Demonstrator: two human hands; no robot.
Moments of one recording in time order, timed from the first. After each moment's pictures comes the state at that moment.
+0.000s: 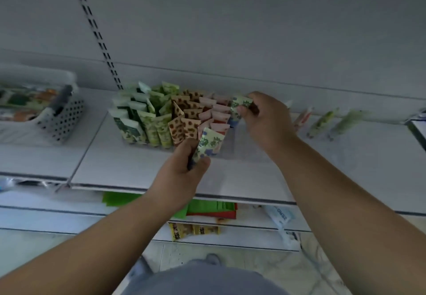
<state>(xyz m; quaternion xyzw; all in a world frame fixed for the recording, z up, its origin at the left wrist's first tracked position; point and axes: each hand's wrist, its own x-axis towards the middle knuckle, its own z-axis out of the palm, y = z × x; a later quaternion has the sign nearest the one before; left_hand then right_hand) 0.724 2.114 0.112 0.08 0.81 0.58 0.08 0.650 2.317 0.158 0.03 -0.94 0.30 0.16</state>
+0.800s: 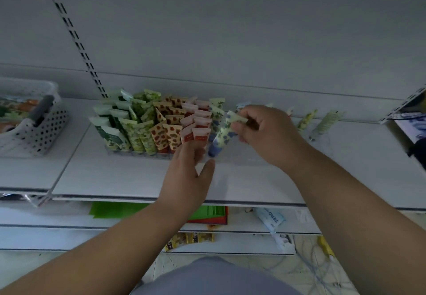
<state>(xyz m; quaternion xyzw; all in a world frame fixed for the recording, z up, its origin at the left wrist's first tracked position) 0.724 2.159 0.104 0.09 0.87 0.48 -0.05 0.693 2.342 0.191 0.07 -0.93 0.35 0.06</state>
